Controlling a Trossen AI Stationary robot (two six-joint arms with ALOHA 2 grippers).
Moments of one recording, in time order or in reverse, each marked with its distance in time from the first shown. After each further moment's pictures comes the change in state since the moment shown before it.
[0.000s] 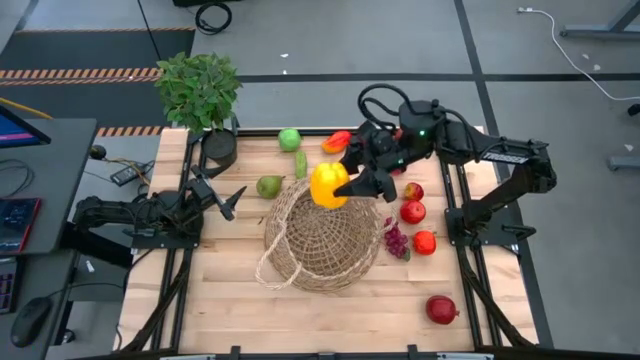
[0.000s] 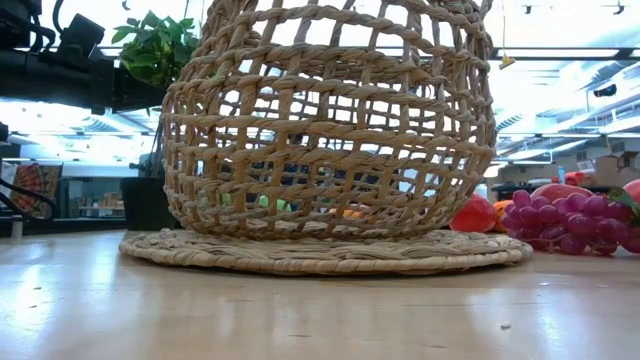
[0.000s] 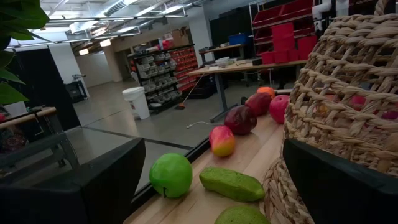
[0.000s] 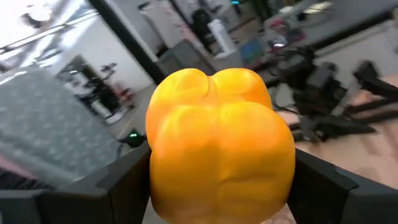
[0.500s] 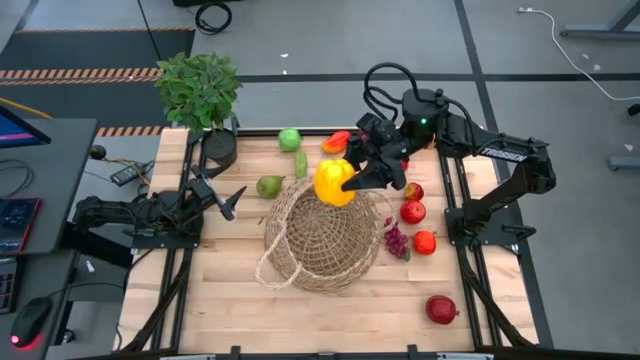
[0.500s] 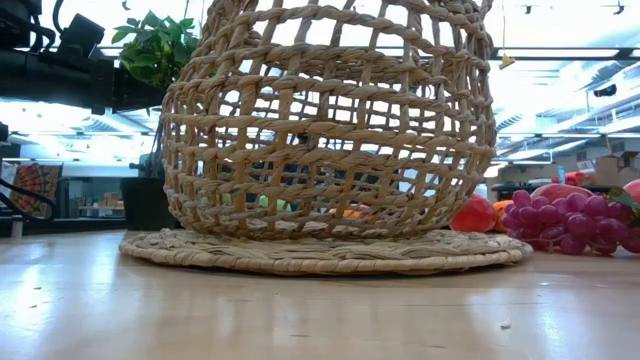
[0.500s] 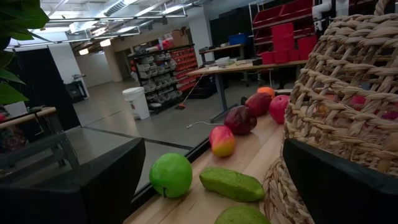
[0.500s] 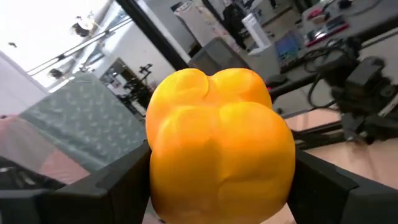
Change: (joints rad) left arm 0.000 0.000 0.000 0.000 0.000 0.000; right arm -0.070 0.000 0.000 0.064 -0.196 0.114
